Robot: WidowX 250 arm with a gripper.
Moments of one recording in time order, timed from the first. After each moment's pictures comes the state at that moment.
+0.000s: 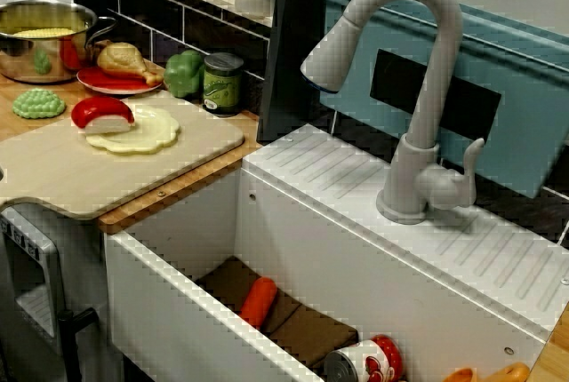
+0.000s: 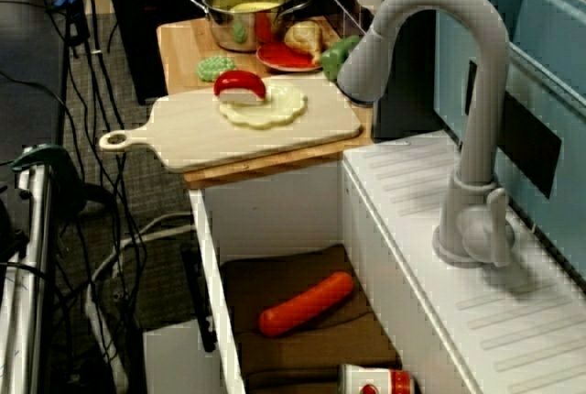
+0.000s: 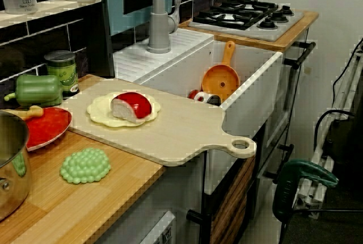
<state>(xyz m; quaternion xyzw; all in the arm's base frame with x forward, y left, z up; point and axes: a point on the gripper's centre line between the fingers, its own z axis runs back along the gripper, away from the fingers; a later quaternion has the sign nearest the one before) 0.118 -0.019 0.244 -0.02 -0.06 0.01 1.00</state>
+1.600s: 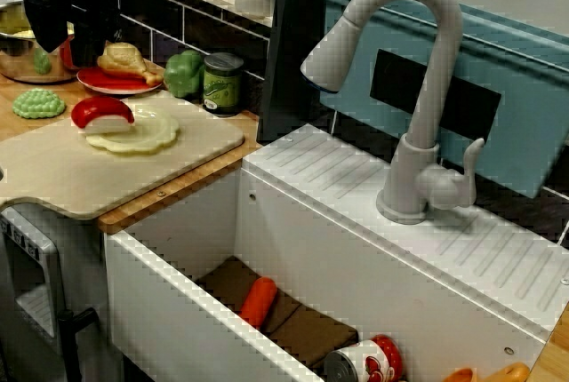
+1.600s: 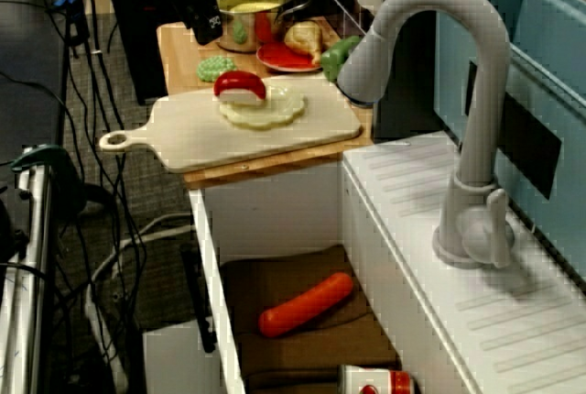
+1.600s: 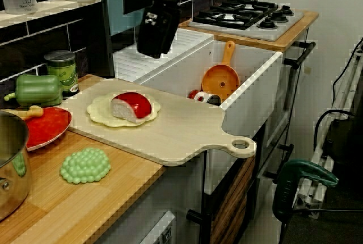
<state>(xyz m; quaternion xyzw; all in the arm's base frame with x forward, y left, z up) 0.272 0.119 0.129 0.12 -0.12 0.14 0.98</state>
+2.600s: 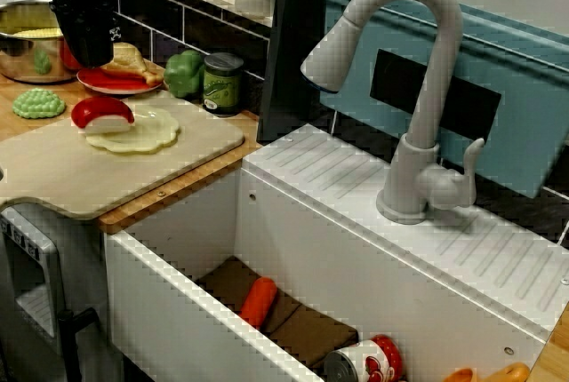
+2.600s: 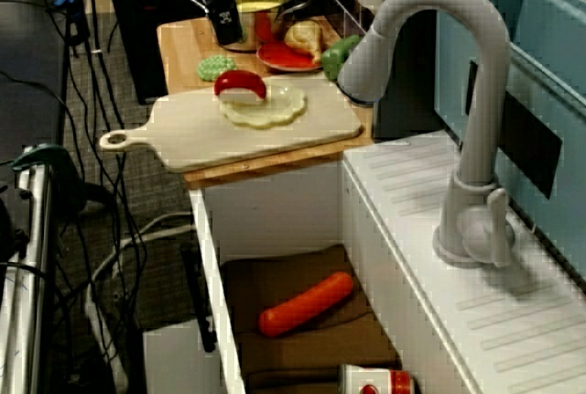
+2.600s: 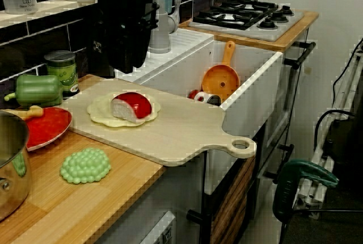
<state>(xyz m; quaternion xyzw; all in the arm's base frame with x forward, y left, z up) 0.300 0.131 0.112 -0.01 -0.09 -0.02 1.00</state>
